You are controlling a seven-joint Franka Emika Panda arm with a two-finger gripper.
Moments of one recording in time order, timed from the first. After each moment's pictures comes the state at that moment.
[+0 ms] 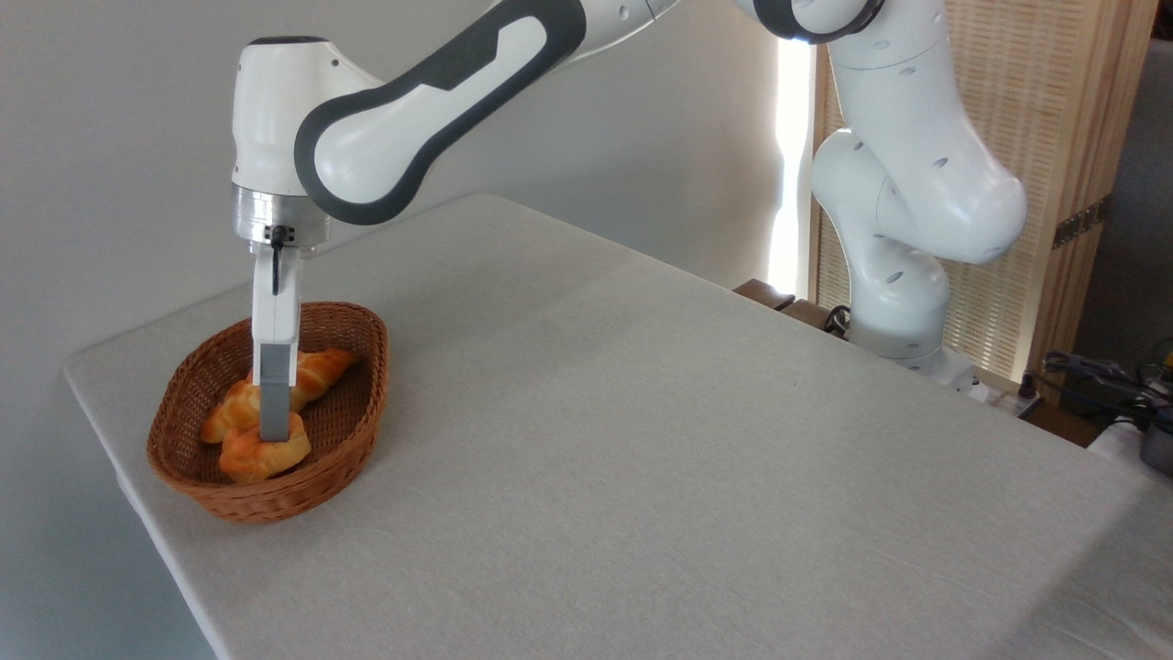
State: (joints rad) arm -0.11 0.32 -0.36 -1.74 0.36 2.35 0.54
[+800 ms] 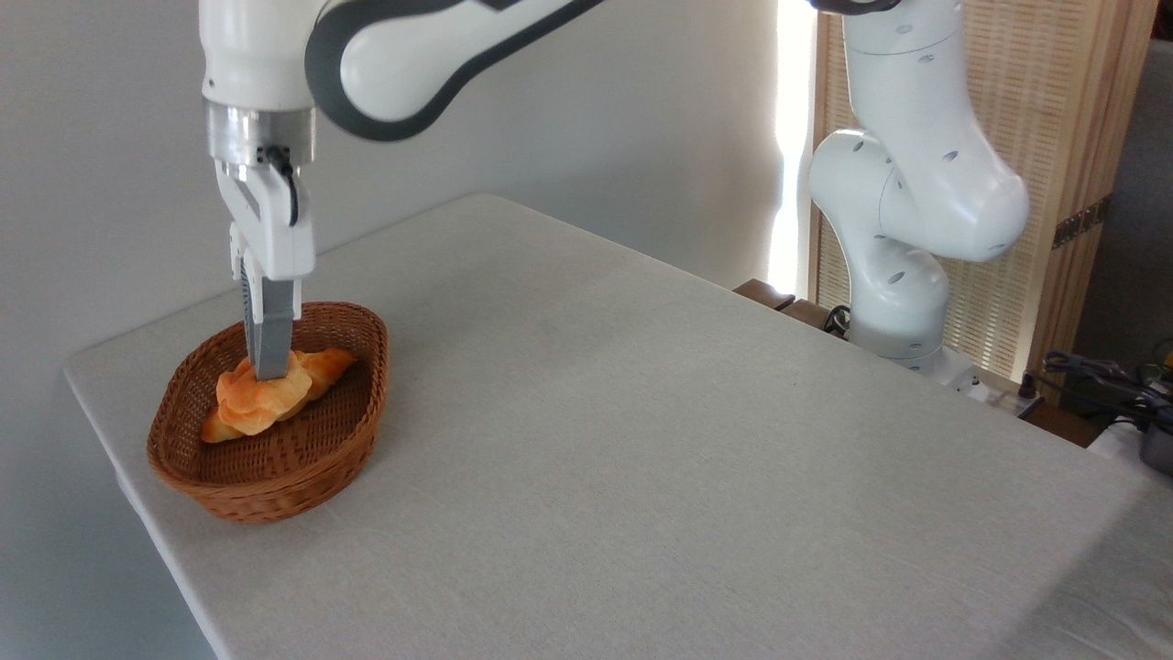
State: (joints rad) arm -0.03 0.21 -0.34 -1.62 0.09 2.12 0.52
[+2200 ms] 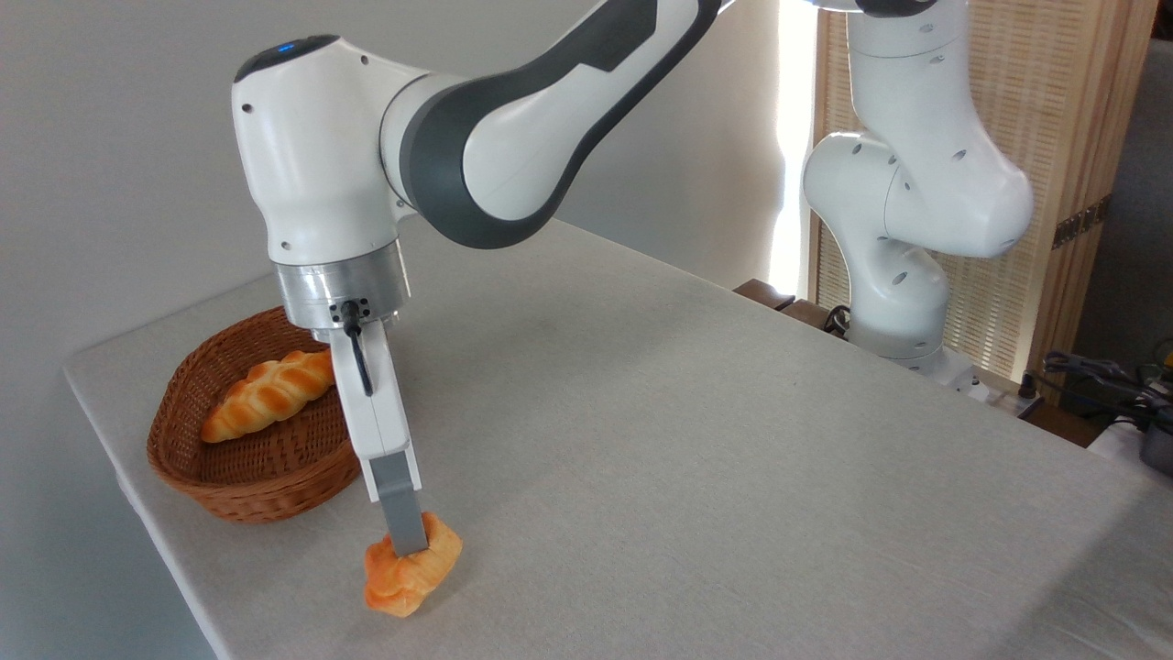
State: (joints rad) arm 0.08 0.23 -0.18 -1.72 0.17 2.04 0.98
